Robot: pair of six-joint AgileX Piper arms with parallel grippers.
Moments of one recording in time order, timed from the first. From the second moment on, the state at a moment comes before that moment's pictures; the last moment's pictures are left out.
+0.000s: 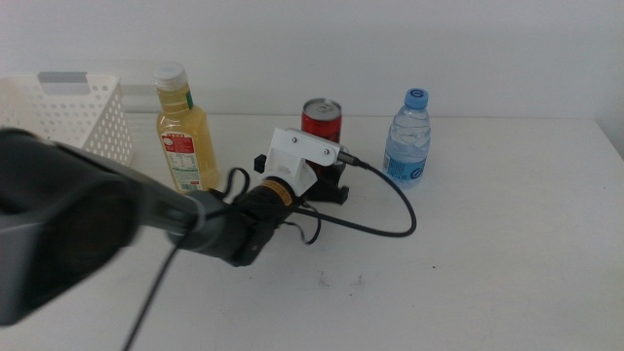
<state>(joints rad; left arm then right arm) -0.51 2.27 -1.17 0.04 -0.79 -0.08 0.04 0.00 0.00 -0.03 0.25 0.10</state>
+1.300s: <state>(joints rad) 0.26 1.86 -1.59 -0.02 0.99 0.29 0.04 0.00 0.00 -0.03 0.25 0.10</state>
